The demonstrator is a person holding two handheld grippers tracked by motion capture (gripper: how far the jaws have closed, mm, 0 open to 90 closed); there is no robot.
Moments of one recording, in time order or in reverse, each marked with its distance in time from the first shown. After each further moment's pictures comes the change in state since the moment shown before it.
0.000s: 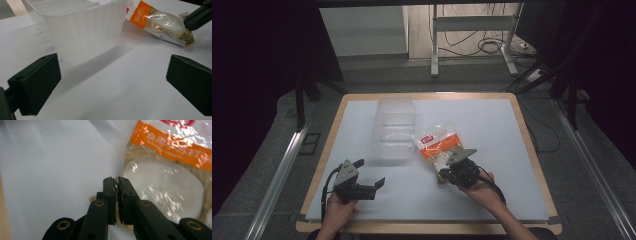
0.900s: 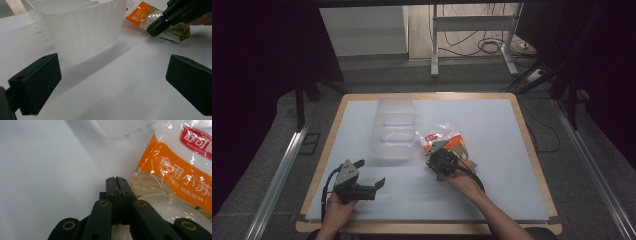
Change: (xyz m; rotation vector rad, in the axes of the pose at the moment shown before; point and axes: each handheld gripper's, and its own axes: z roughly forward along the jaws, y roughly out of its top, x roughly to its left) left arm 0.000 0.000 0.000 0.004 -0.005 -0.001; right arm -0.012 0.032 0.059 0.100 -0.092 -0.033
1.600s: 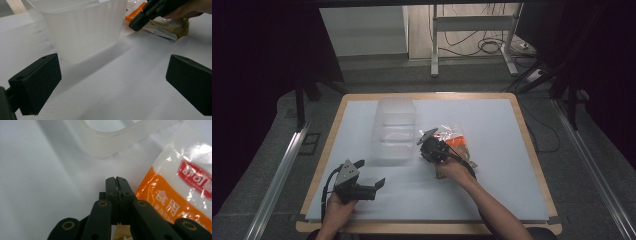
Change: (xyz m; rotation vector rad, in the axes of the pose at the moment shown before) left arm 0.000 0.000 0.000 0.006 0.001 0.001; right arm -0.019 0.035 0.024 0.068 -0.020 -0.020
